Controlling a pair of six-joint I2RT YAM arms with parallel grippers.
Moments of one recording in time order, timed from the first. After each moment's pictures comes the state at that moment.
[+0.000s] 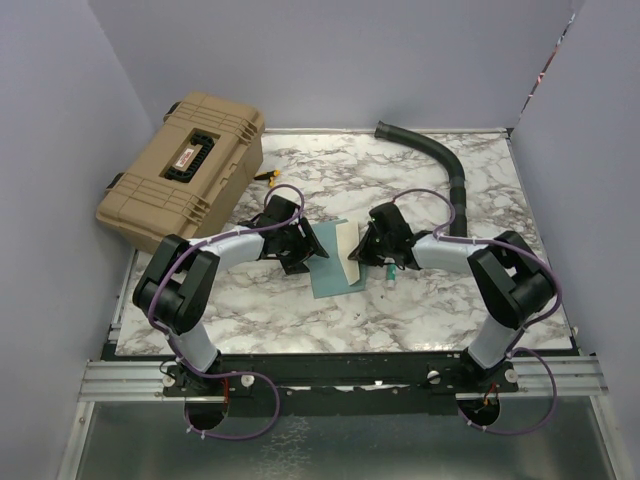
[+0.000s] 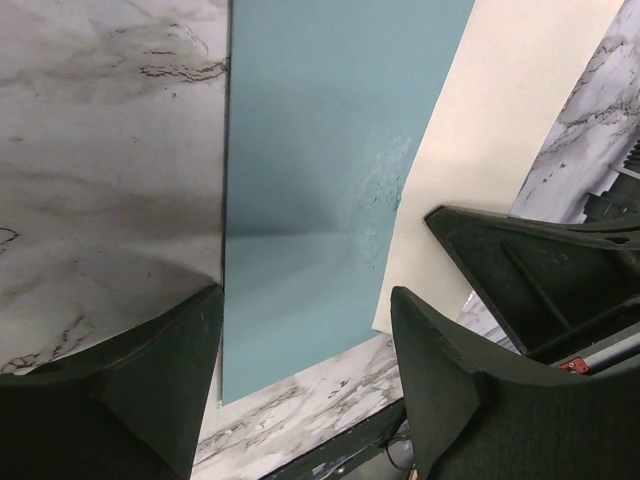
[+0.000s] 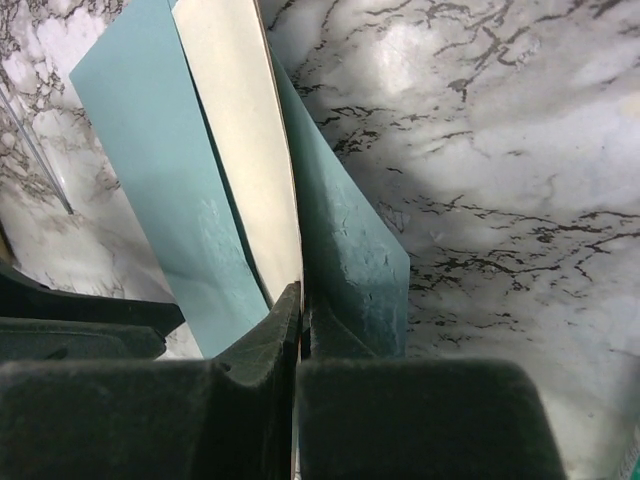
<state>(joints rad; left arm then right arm) -0.49 1.70 0.92 -0.20 0.31 -0.98 0.59 1.73 0.86 0.03 -0.07 0.95</state>
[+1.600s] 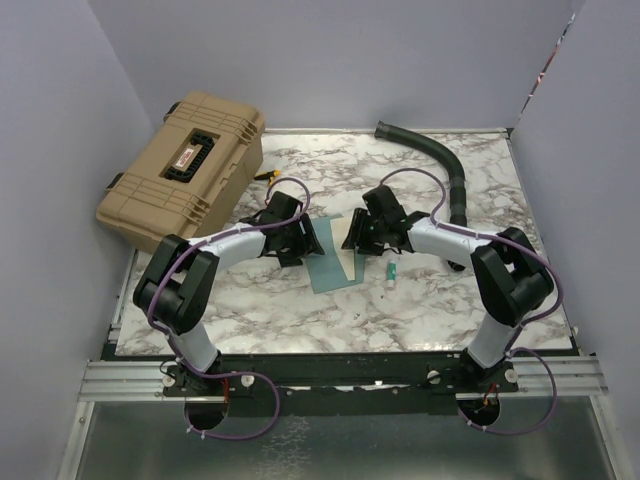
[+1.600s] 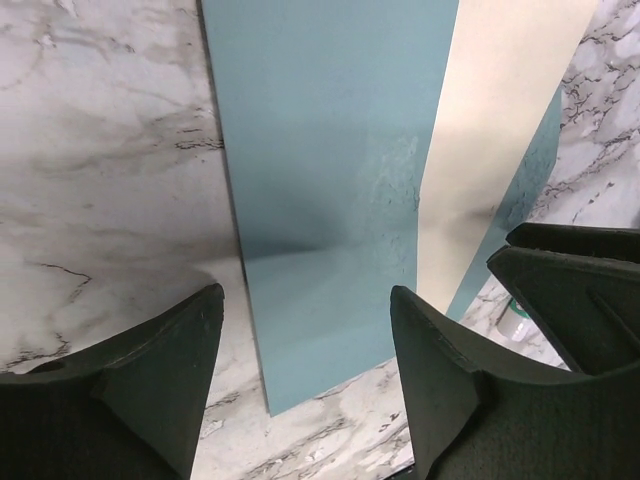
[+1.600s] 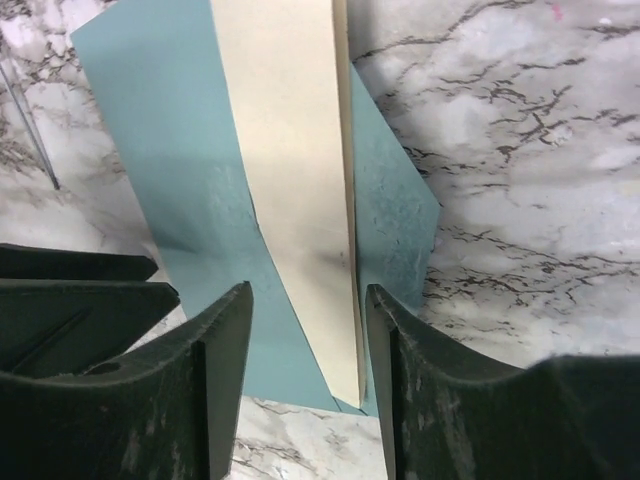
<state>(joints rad) -0.50 1.70 0.95 -0.23 0.19 -0.84 0.60 1.75 1.06 -0.21 -0.07 0.76</state>
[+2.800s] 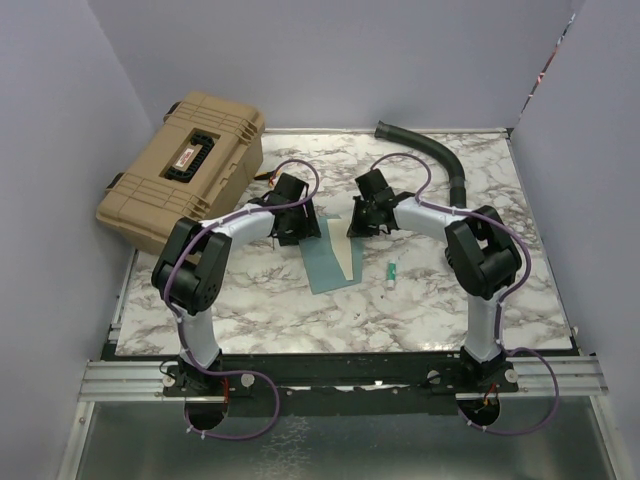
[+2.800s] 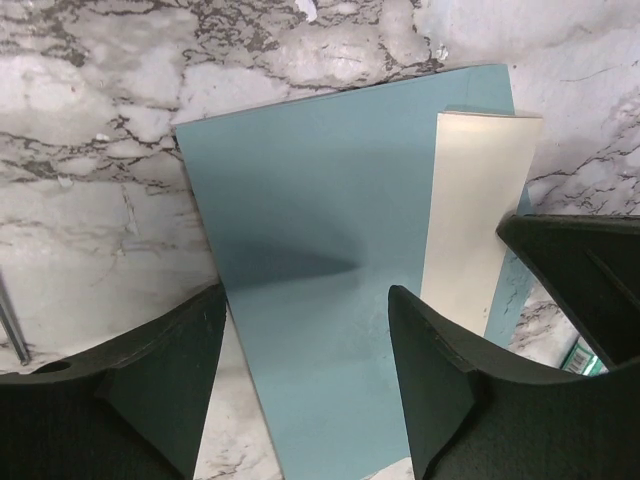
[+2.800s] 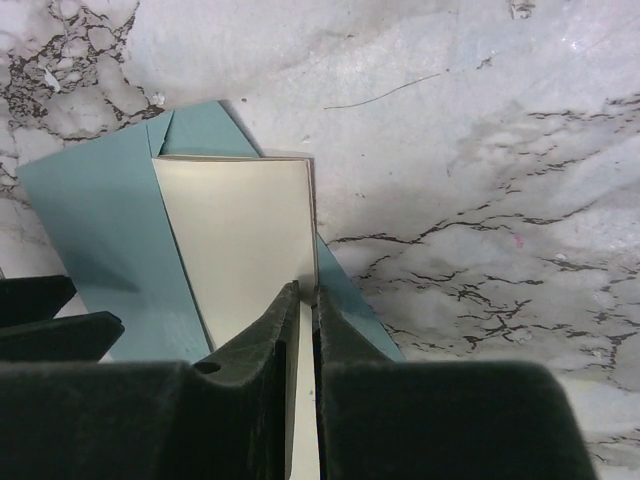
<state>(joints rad) -0.47 1.85 1.17 -0.30 0.07 -0.69 0.54 2.00 1.32 -0.30 -0.05 0.65</state>
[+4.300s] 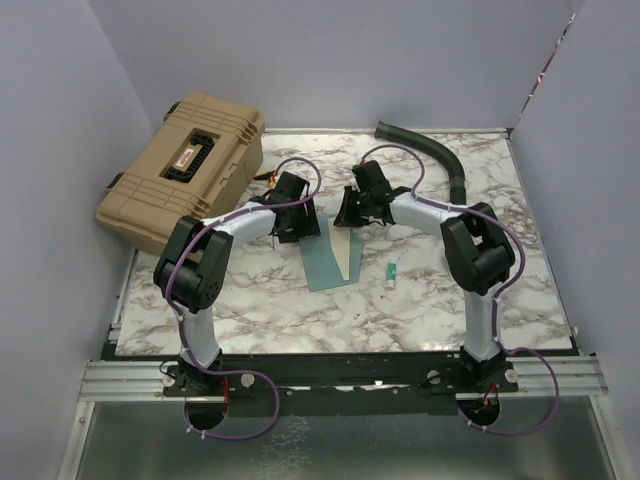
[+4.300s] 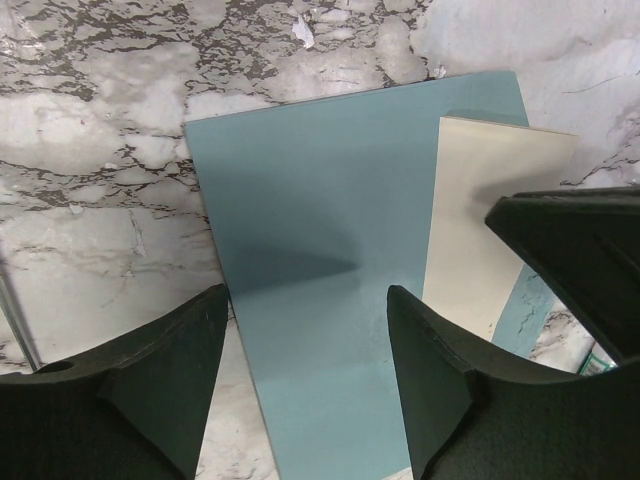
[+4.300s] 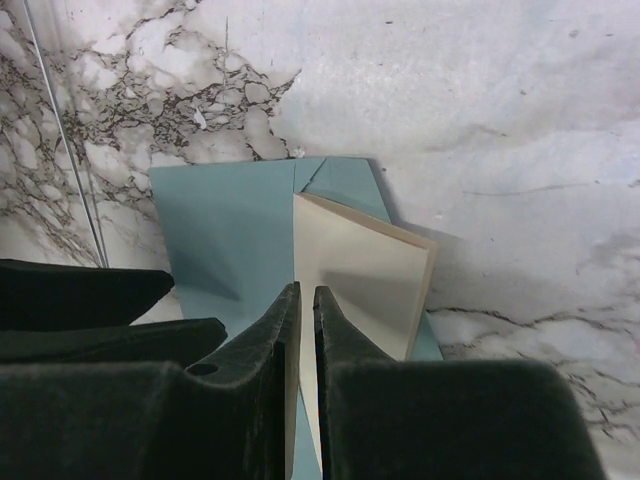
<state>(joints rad) -0.47 1.88 1.20 -0.31 0.05 -0.64 0.54 2.03 1.39 -0.20 -0.17 0.62</state>
